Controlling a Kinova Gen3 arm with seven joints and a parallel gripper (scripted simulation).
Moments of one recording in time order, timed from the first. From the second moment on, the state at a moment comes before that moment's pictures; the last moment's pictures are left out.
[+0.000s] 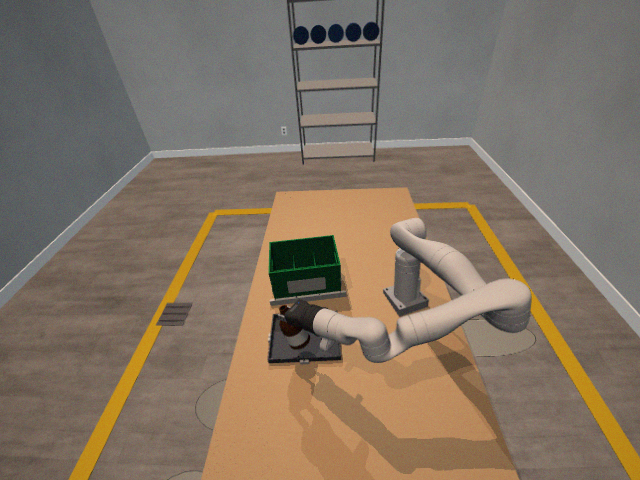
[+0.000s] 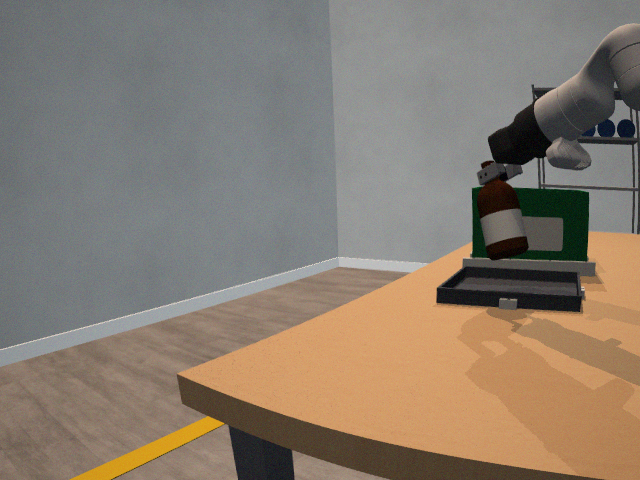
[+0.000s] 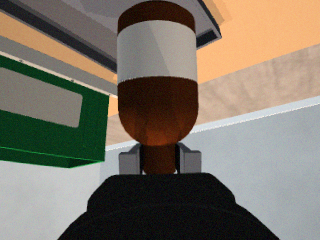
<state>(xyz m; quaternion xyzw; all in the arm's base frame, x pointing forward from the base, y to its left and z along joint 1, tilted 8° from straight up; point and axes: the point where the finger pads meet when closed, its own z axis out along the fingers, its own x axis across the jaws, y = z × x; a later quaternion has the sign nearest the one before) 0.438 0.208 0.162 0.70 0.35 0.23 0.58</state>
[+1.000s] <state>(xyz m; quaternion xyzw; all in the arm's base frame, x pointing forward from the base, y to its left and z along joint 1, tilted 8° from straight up) 0.438 0.187 0.164 0.70 0.35 0.23 0.58</state>
